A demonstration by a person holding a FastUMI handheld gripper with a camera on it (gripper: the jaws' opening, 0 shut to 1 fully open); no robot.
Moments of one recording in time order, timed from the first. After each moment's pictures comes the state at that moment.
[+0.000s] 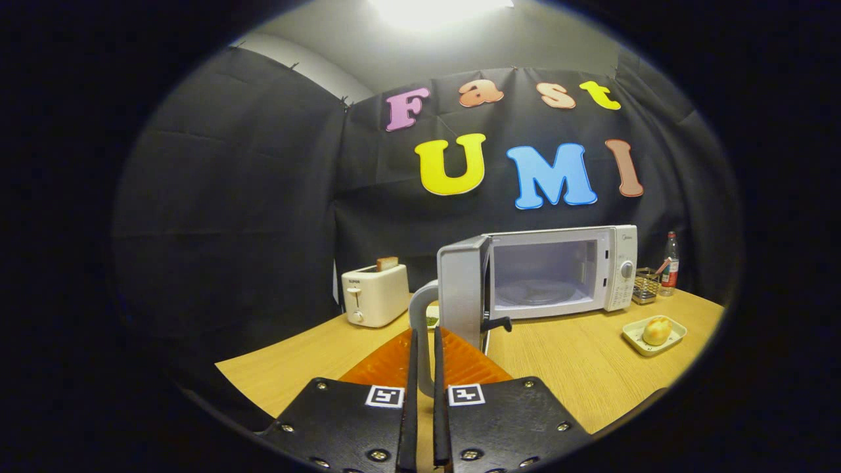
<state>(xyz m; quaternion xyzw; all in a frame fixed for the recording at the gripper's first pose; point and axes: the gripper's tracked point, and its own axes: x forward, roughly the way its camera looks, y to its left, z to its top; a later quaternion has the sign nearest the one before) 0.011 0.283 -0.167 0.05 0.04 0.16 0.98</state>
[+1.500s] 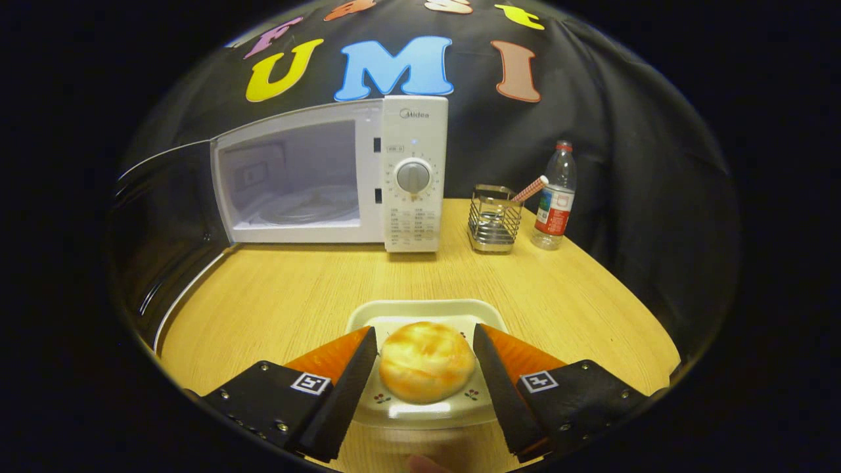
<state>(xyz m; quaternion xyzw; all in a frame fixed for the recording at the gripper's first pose) 0.166 -0.118 -0.343 0.01 0.31 -0.05 0.95</state>
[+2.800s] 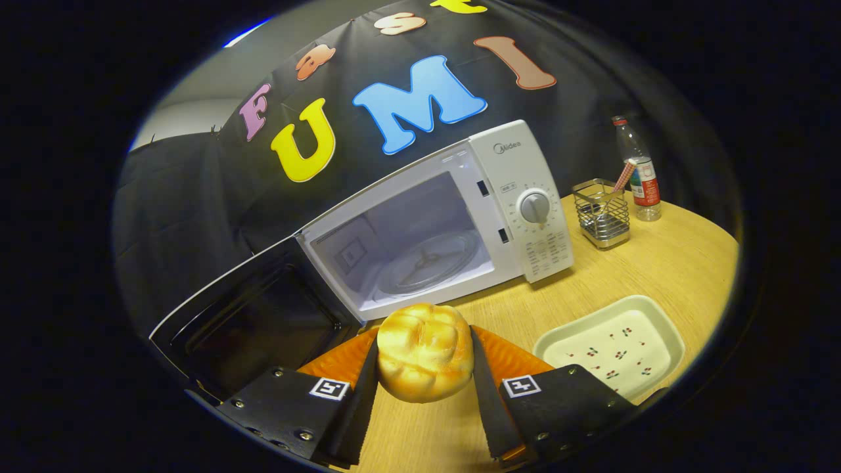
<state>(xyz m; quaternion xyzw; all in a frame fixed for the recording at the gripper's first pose) 0.216 0.039 -0.258 0.24 0.20 0.10 0.94</state>
